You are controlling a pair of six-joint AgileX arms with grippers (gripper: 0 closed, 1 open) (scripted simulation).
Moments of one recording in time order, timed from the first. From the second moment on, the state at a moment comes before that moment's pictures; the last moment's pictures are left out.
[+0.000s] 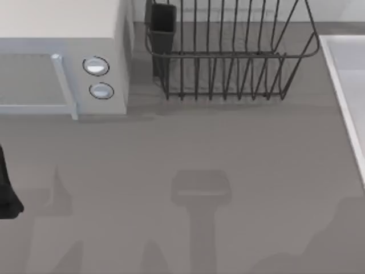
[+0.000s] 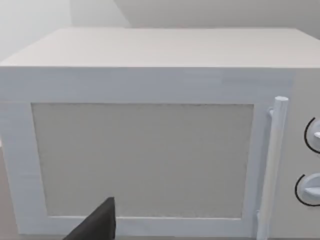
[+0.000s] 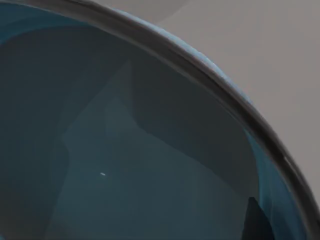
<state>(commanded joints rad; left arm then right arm) 0.00 0.00 0.00 0.00 0.00 0.00 -0.62 1.66 1.52 -1.46 0.00 -0.60</state>
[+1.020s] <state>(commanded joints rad) 0.00 0.00 0.00 0.00 0.00 0.00 -0.25 1.60 1.63 -1.25 0.25 -0.46</state>
